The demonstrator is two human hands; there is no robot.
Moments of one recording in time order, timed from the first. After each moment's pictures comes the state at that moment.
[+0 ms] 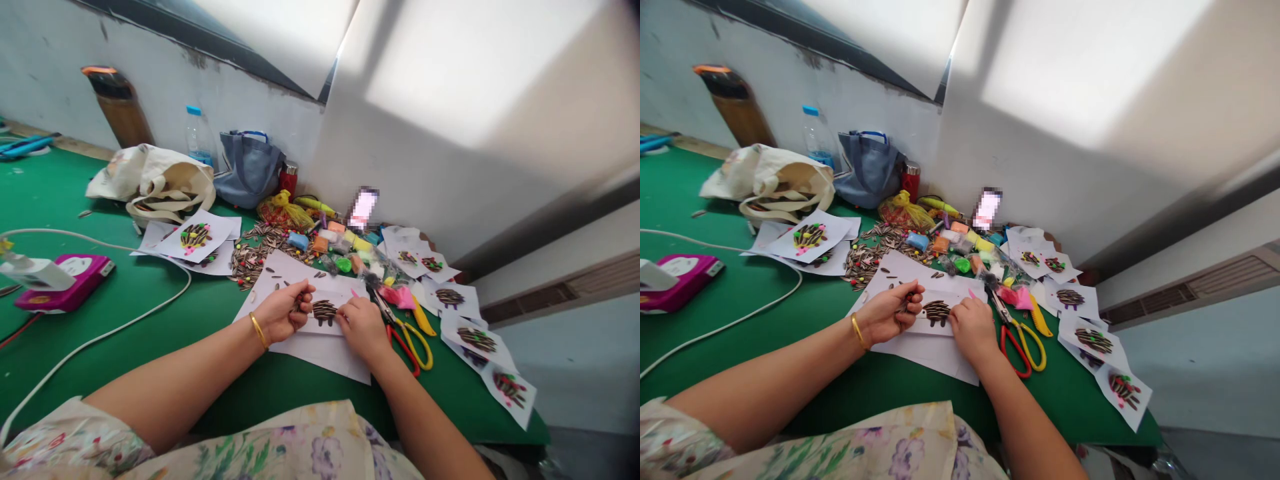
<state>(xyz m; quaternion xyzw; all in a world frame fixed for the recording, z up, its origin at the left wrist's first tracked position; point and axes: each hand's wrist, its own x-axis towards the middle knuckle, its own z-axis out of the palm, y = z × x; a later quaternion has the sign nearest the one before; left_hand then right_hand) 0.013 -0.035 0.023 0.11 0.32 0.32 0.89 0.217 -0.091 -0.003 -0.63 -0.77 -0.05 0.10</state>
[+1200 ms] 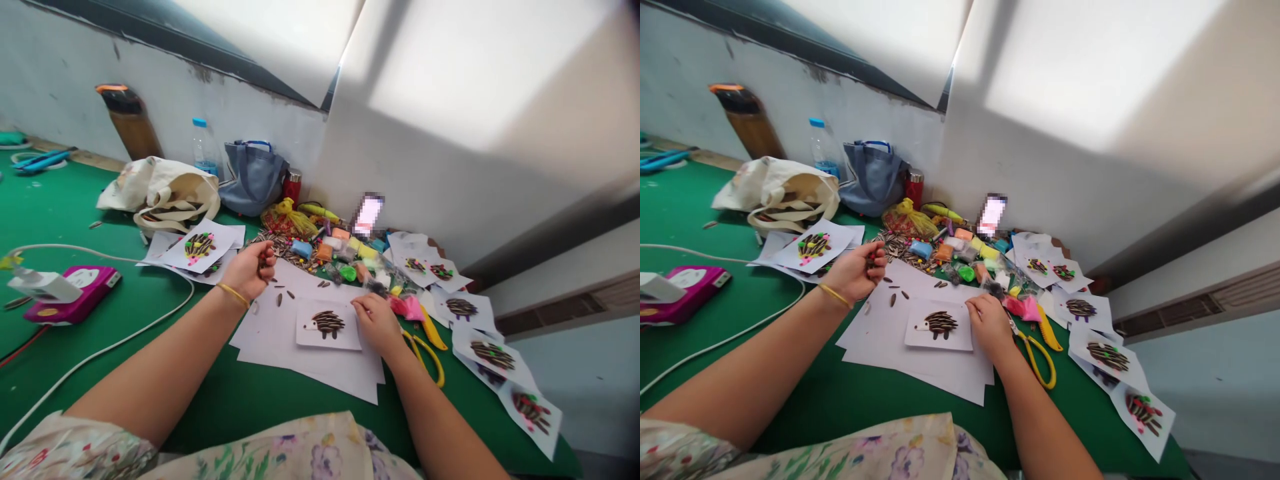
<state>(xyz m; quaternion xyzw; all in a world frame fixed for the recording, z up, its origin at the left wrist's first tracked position) -0.040 0.045 0.051 0.16 0.36 0.54 0.74 0.256 -0.054 -0.012 -0.62 -0.73 0.08 0.27</state>
